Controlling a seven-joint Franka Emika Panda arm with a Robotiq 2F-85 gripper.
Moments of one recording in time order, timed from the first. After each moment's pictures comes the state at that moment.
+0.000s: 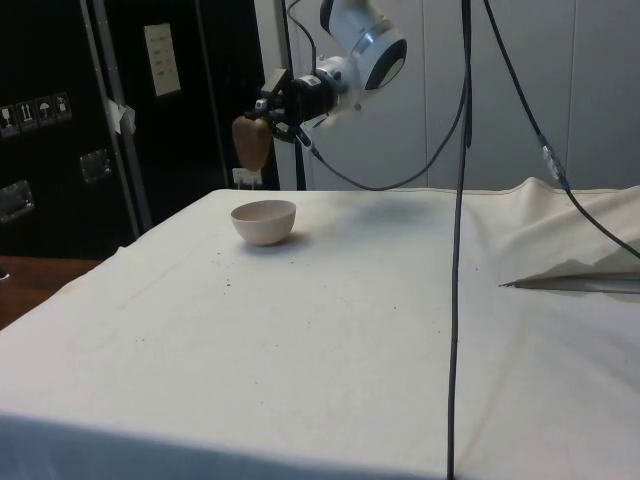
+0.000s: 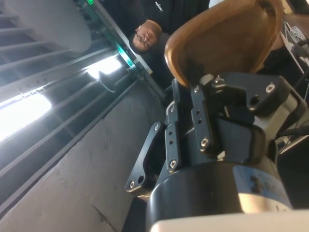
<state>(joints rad) -0.15 1.00 -0.75 -1.46 1.82 1.07 -0.88</state>
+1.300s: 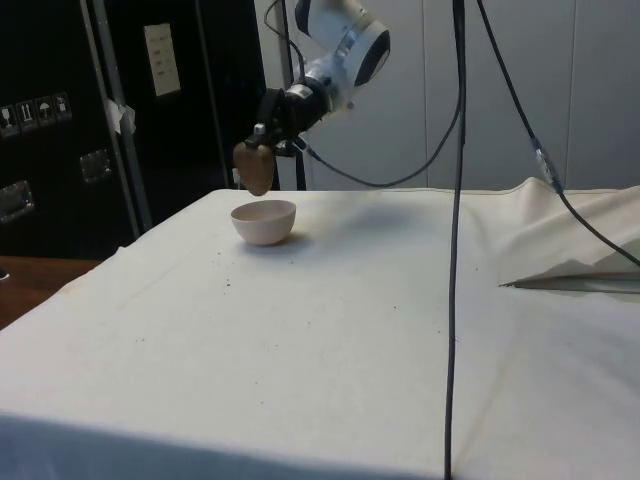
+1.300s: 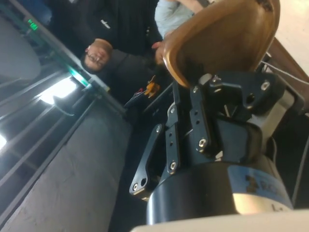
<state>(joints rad) -0.05 1.00 -0.81 -1.46 1.68 1.14 -0.95</state>
